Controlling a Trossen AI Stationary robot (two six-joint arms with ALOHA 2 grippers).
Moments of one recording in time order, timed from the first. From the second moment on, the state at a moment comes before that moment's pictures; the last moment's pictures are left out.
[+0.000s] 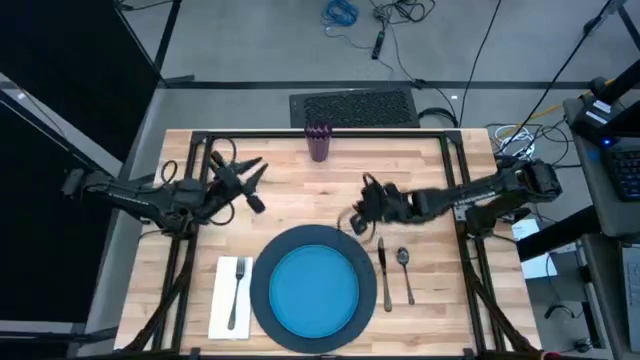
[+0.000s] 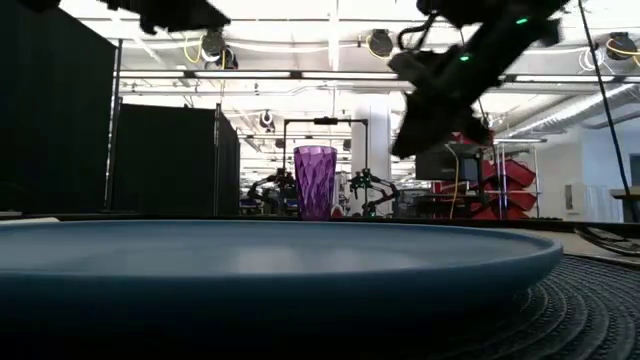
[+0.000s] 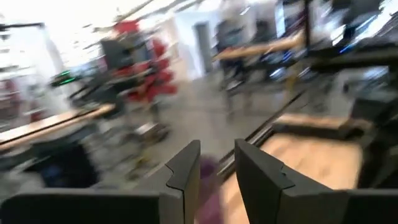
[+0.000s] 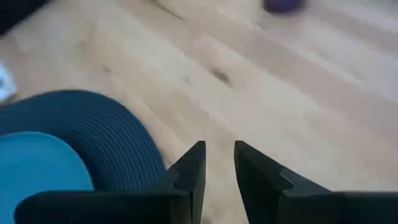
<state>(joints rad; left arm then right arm) -0.12 0.84 0.52 0.38 -0.87 0.28 -0.02 1.43 0.81 -0.13 0.34 0.62</state>
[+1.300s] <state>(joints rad) 0.66 1.35 0.80 0.18 -0.05 -0.12 -0.69 1.96 1.75 -0.53 -0.26 0.09</state>
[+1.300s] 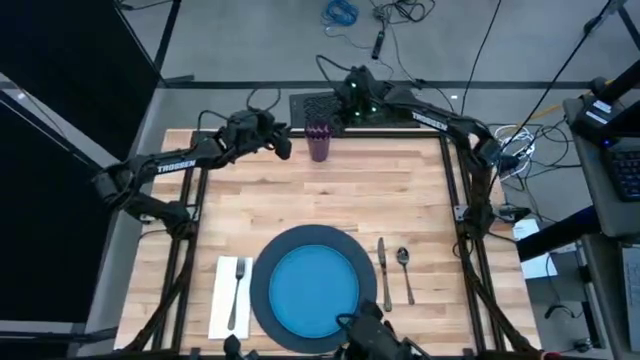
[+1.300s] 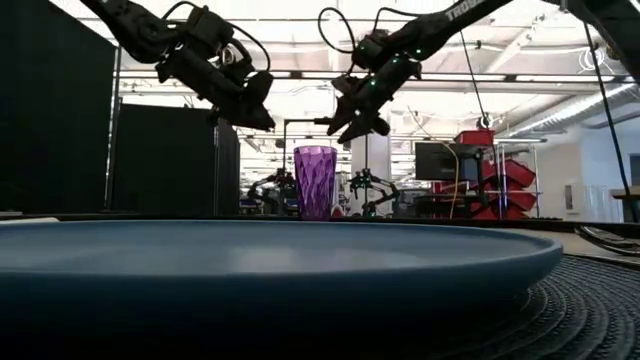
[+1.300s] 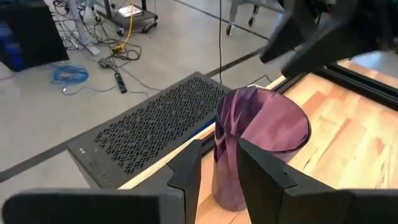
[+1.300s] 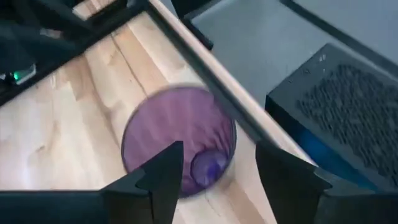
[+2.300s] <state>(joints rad) 0.65 1.36 0.80 0.18 -0.06 -0.09 -0.66 2.10 1.76 -0.59 -0.25 -0.03</state>
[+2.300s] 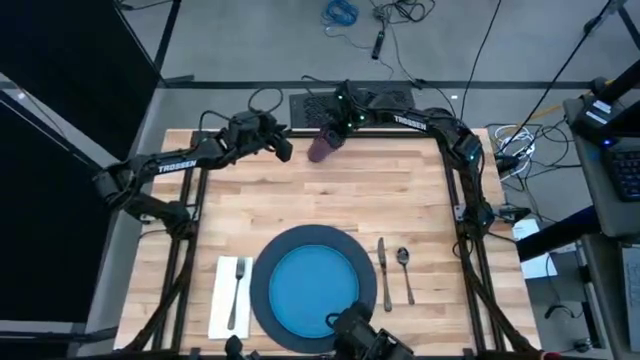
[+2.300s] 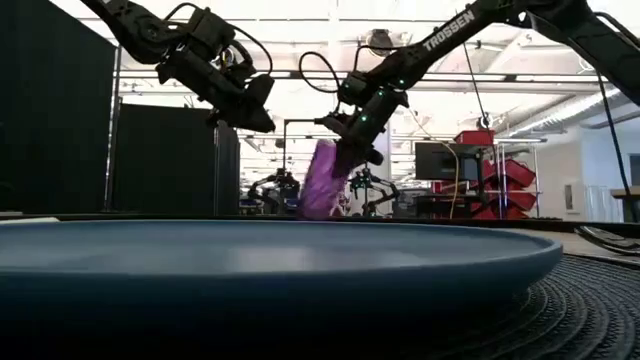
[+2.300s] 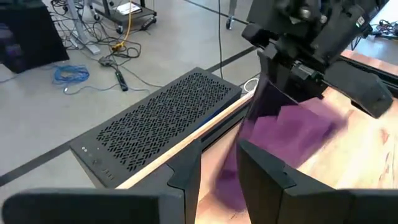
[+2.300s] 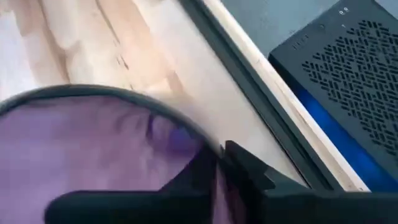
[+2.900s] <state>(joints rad) 0.48 1.36 0.80 0.10 0.00 -0.06 -0.43 2.06 2.21 -1.56 -0.04 -0.14</state>
